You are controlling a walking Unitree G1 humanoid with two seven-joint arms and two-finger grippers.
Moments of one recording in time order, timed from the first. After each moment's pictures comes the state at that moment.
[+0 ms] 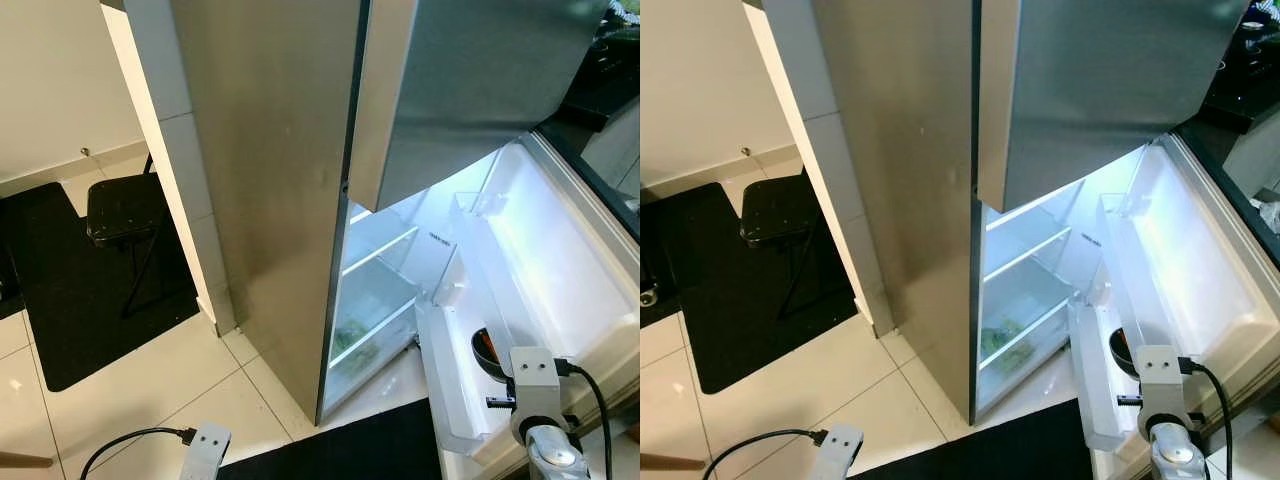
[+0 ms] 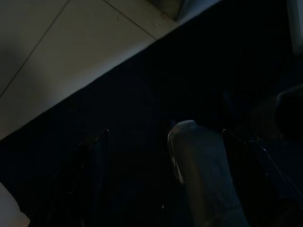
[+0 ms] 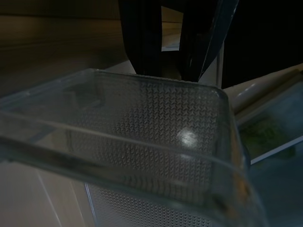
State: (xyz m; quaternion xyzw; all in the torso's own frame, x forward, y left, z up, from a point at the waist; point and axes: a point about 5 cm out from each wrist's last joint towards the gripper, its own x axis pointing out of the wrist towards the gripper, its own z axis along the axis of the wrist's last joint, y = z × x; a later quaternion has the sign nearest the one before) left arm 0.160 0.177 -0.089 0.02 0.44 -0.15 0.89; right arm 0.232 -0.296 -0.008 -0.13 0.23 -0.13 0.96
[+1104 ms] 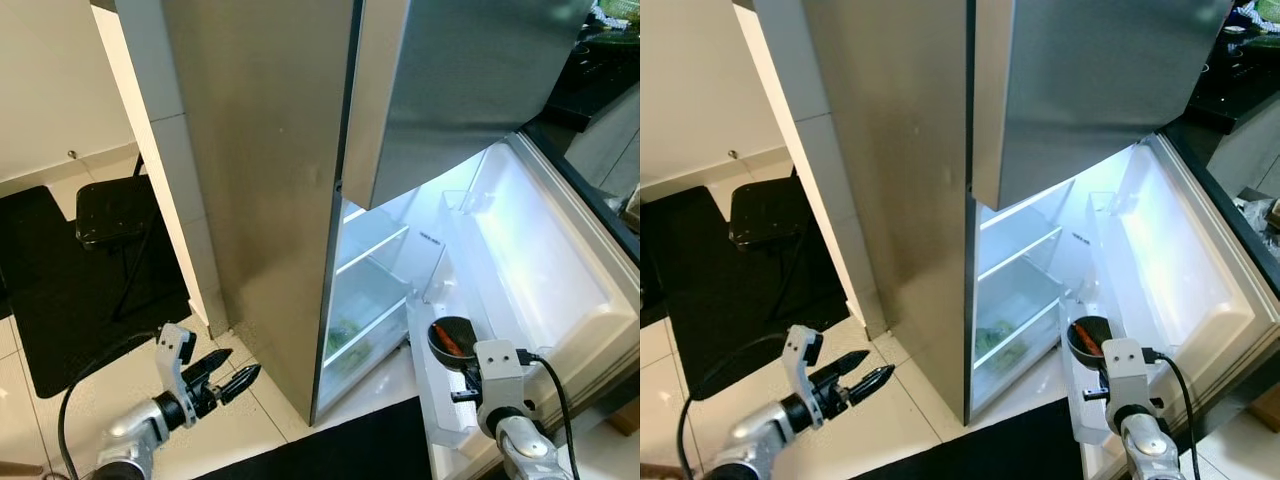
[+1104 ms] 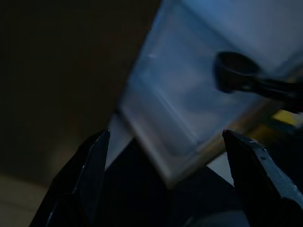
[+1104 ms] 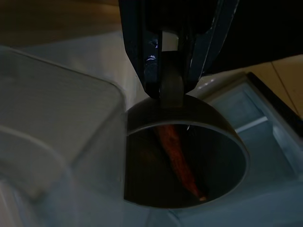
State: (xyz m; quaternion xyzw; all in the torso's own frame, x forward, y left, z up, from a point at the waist) left arm 0.250 0.202 0.015 -0.14 0.13 -0.41 0.89; right arm 0.249 -0.250 -0.011 -0.09 0.21 -0.01 0.97
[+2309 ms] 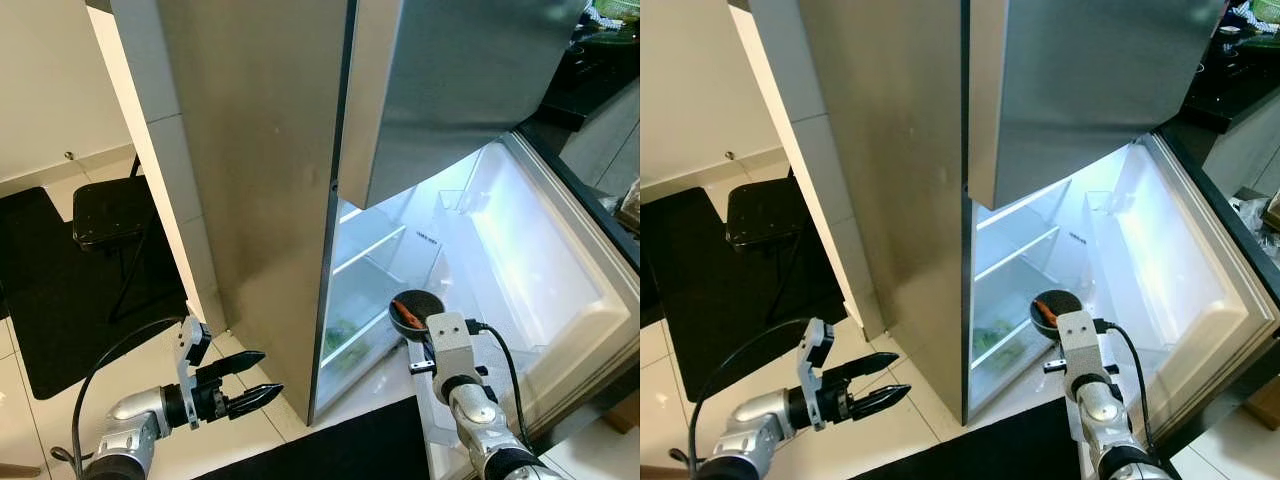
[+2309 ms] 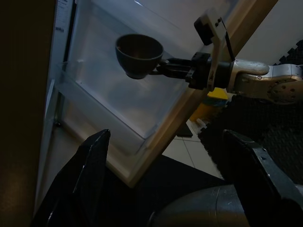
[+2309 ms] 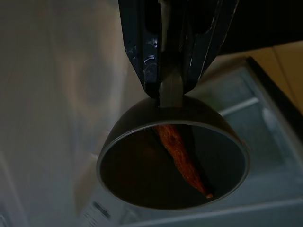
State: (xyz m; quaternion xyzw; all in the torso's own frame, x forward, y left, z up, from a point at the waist) left arm 0.247 0.186 0.032 -0.14 0.11 -0.54 0.82; right arm 0.280 -0.213 0.000 -0.14 0.19 -0.02 0.97
